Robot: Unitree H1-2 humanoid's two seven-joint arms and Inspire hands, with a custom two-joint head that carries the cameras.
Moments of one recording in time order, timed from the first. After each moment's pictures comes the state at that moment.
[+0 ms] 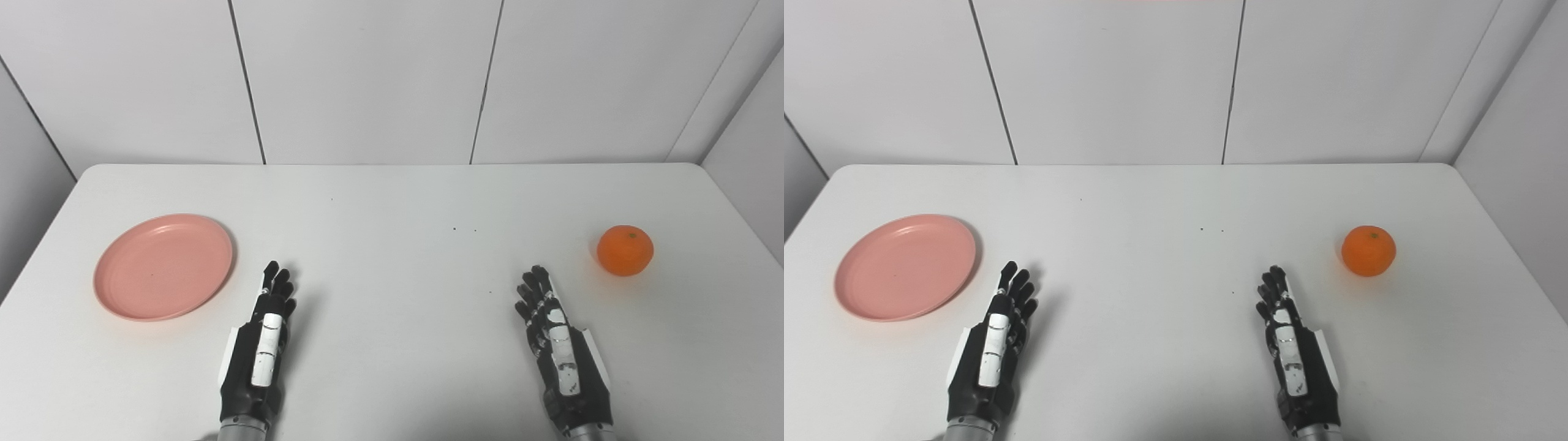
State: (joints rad) left arm 0.18 -0.04 -0.10 -0.27 -0.09 0.05 0.01; right arm 0.15 0.02 0.02 -0.18 0.13 -0.06 0.14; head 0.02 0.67
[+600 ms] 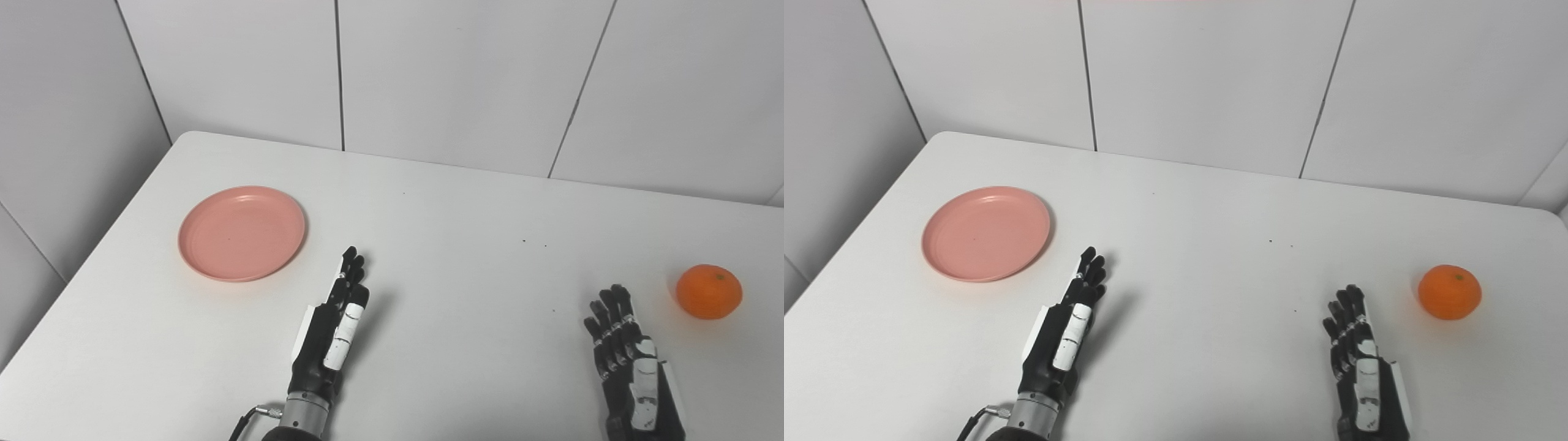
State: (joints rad) left arm 0.18 -0.05 -0.19 -0.20 0.02 -0.06 0.09; right arm 0.12 -0.05 0.01 -0.14 0.23 -0.12 0.18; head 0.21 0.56
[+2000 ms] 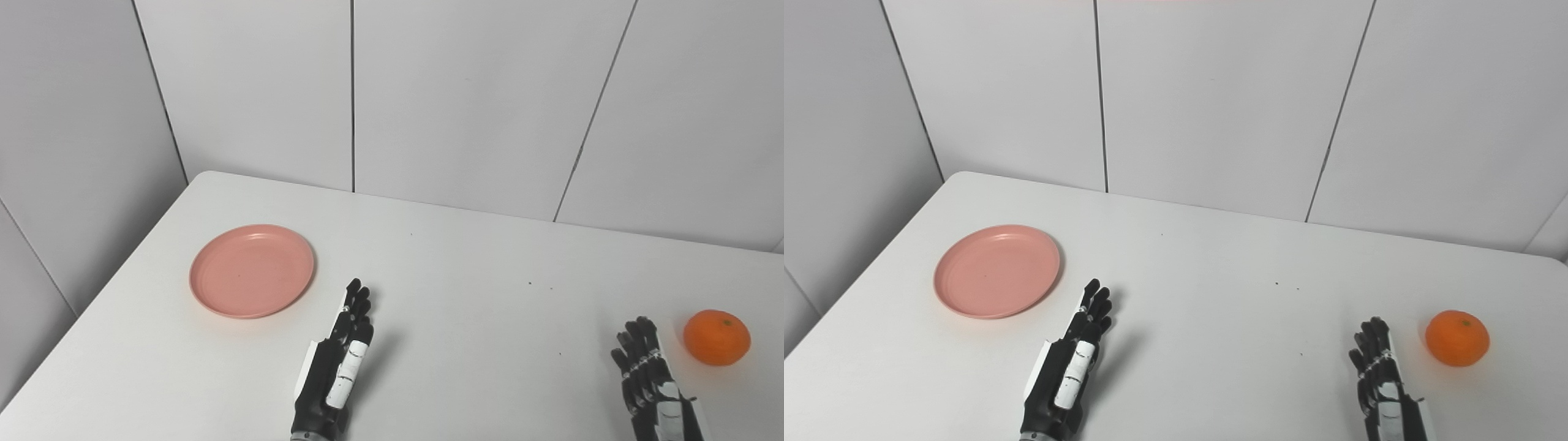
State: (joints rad) left arm 0.17 -0.05 -0.17 -0.18 -0.09 -0.13 0.09; right arm 0.09 -0.09 0.00 -0.08 0.19 -0.22 0.18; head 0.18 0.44
